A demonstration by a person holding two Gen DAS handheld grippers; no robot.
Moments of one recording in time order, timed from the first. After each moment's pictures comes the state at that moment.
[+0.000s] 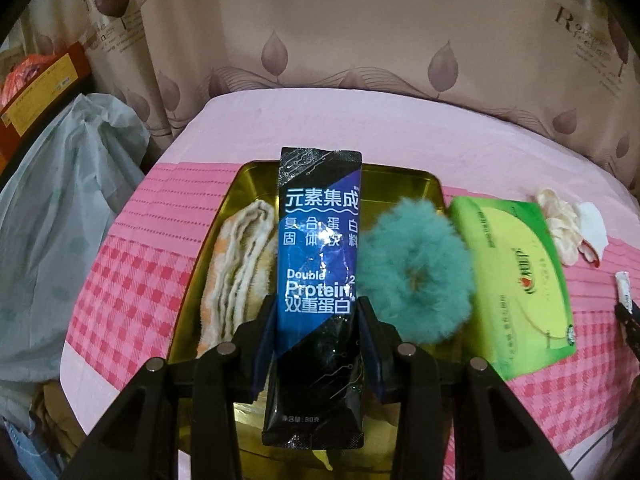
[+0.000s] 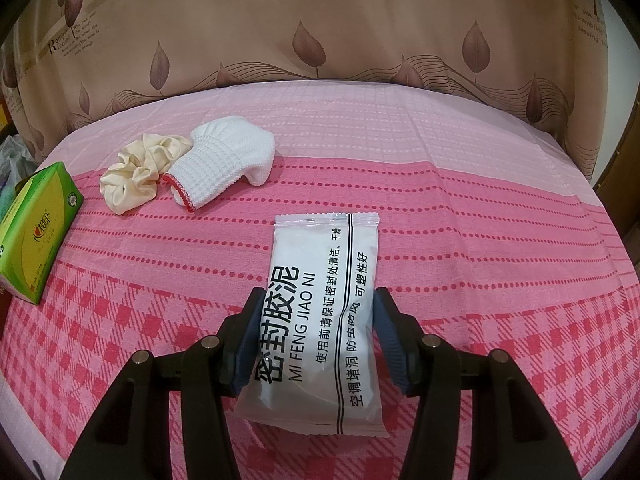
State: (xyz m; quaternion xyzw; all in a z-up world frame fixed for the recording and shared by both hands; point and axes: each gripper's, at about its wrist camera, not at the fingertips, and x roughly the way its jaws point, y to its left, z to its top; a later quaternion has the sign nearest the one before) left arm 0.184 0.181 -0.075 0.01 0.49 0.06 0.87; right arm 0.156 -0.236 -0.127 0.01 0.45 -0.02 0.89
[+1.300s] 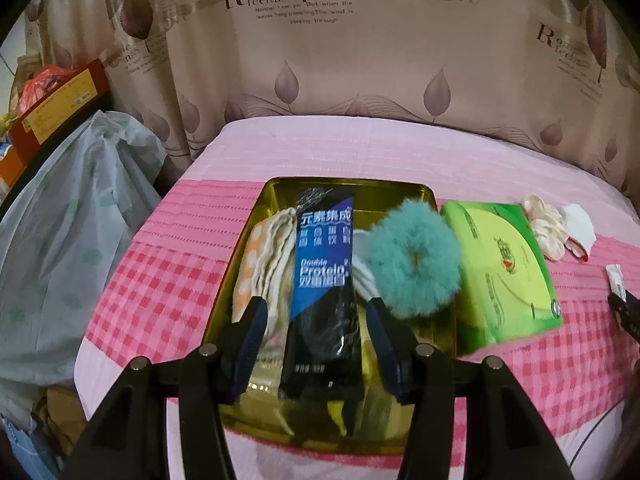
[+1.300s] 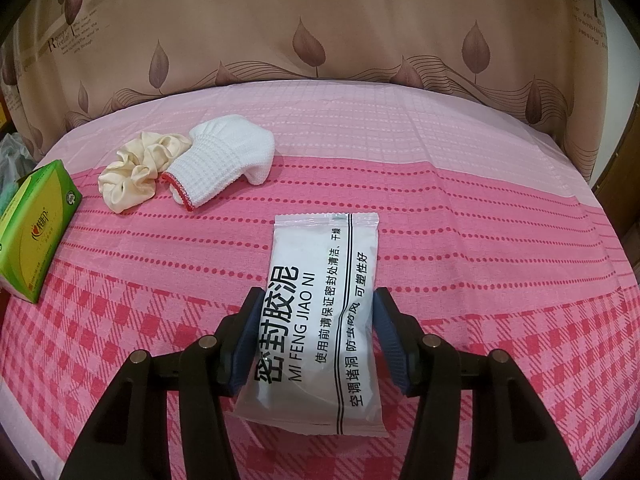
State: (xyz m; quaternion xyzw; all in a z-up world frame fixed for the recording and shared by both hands) left arm 0.135 0.188 -0.053 0.02 0.44 0.06 0.90; right arm 0.156 -0.236 -0.128 0.01 0.45 -0.02 0.89
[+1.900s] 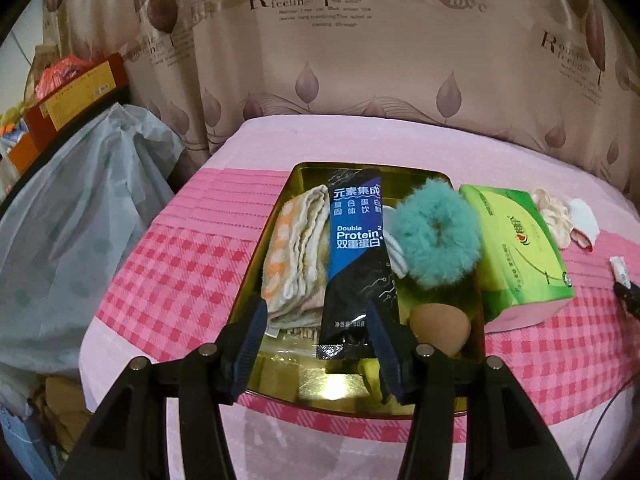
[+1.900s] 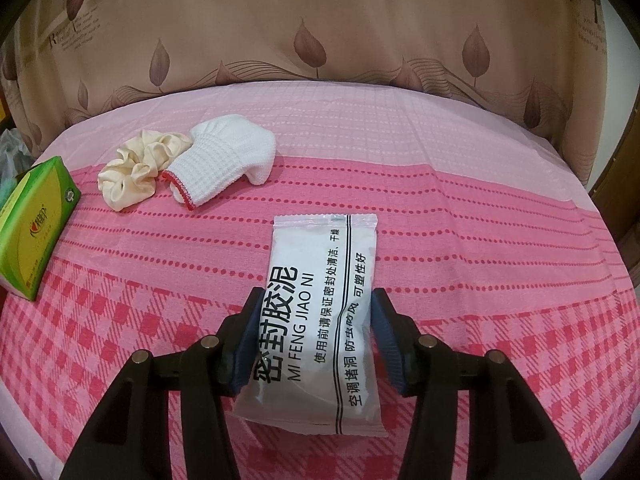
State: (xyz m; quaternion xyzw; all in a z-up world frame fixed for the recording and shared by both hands) left arm 0.104 0.209 -0.060 0.01 0.42 0.07 0.90; right arm 0.154 -0.232 -0.128 0.00 0.45 -0.03 0.89
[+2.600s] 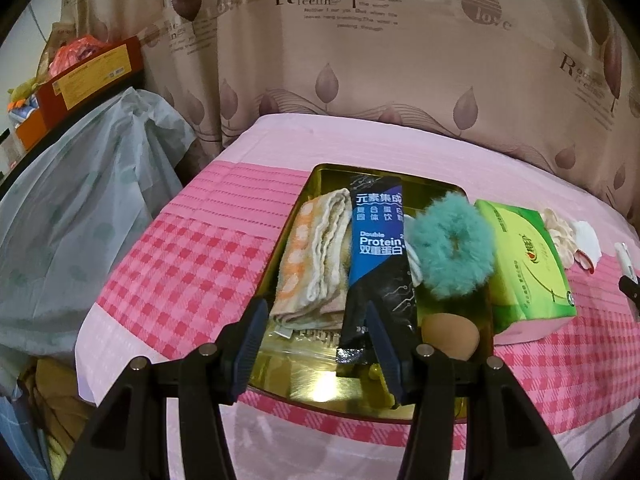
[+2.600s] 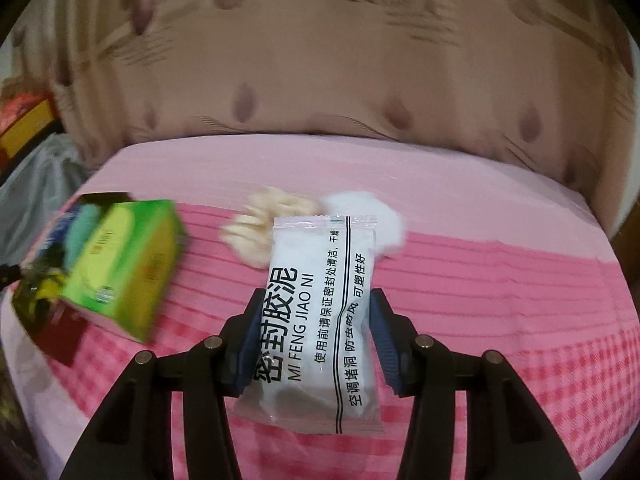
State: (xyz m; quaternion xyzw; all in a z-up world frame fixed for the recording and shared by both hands) left arm 0.101 0.224 -0.058 -0.02 0.42 0.09 0.90; right arm 0.145 -0.156 -0.062 0.00 0.40 0.04 0.91
